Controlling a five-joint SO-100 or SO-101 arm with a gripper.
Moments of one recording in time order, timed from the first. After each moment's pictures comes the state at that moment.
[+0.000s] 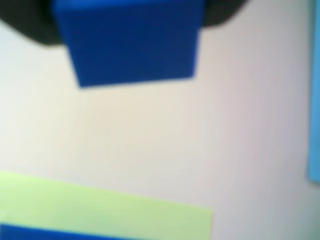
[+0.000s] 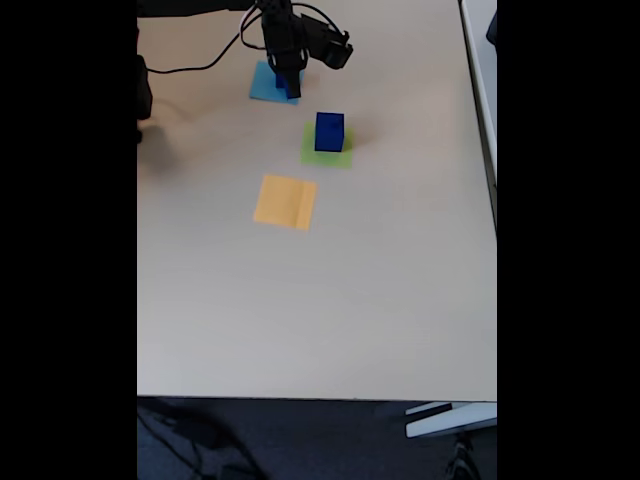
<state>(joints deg) 2.5 83.1 75.7 80.2 80.9</state>
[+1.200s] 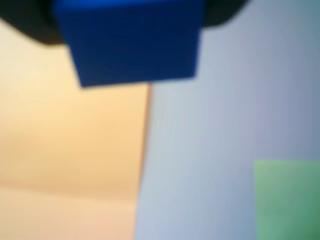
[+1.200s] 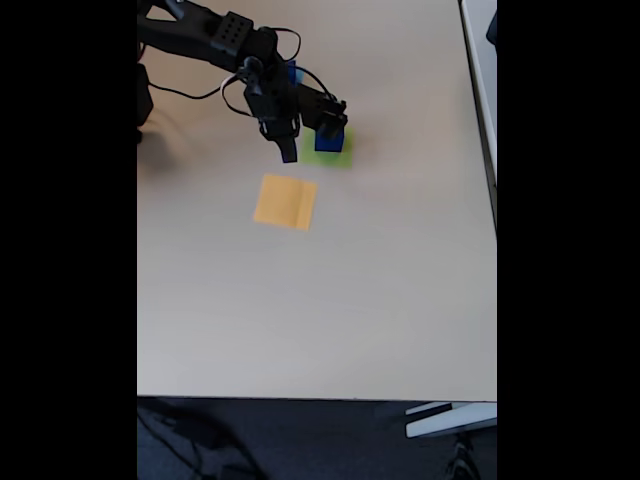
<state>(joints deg) 19.8 82.4 88.7 64.9 70.3</state>
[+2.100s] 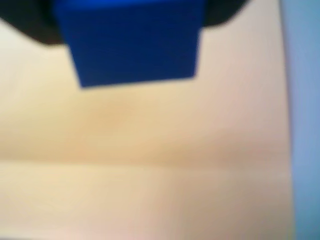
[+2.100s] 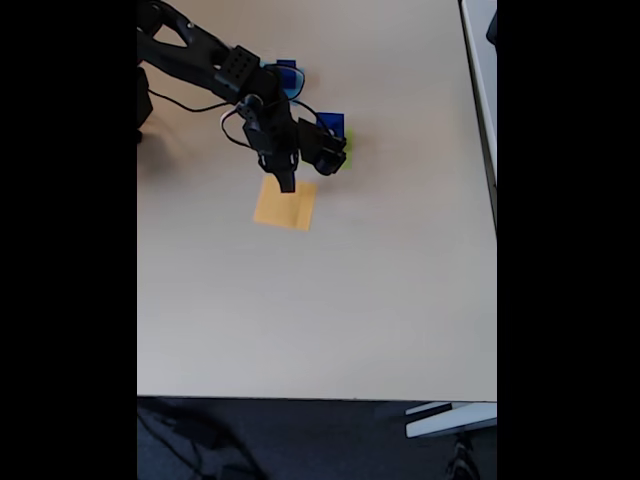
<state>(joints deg) 26.2 72.6 84.0 60.1 66.9</state>
